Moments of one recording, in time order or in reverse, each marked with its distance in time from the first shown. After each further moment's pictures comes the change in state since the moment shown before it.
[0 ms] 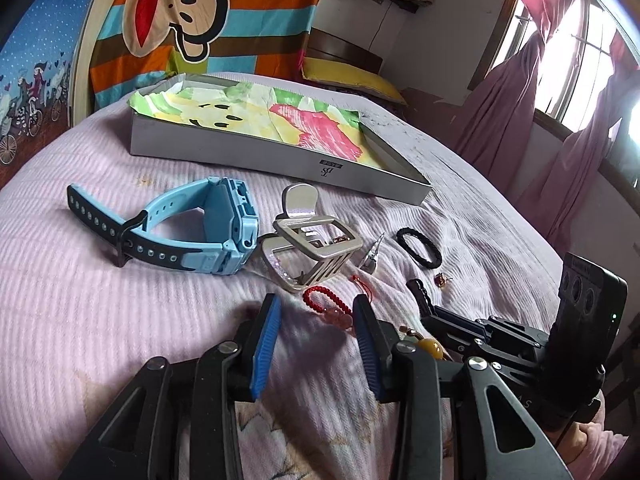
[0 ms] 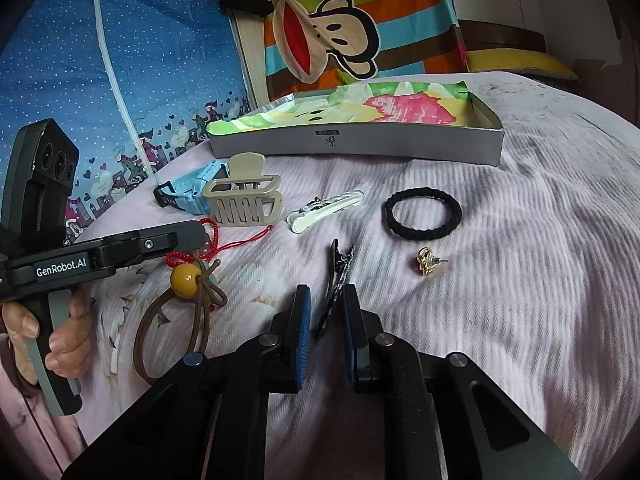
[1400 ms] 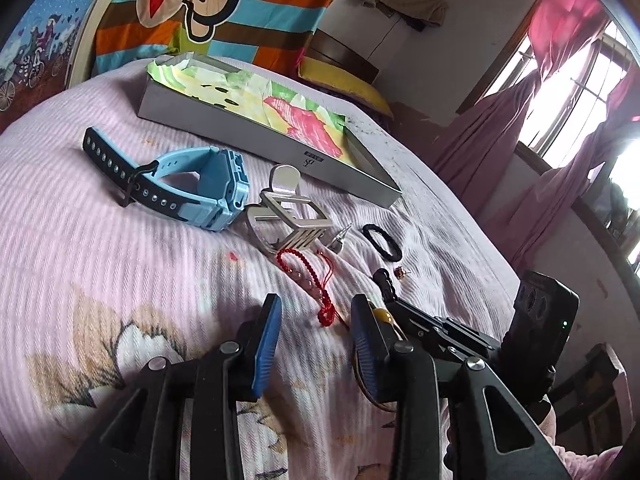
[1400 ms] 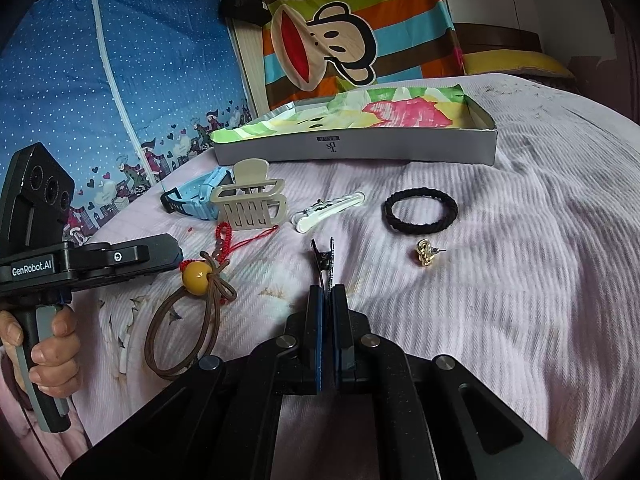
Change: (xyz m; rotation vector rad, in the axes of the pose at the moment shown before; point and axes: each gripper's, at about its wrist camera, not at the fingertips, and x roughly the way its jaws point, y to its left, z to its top) left arm -0.022 0.005 -0.020 -0.132 -0.010 -0.135; right arm -0.010 0.000 -0.007 0.018 -0.035 0.004
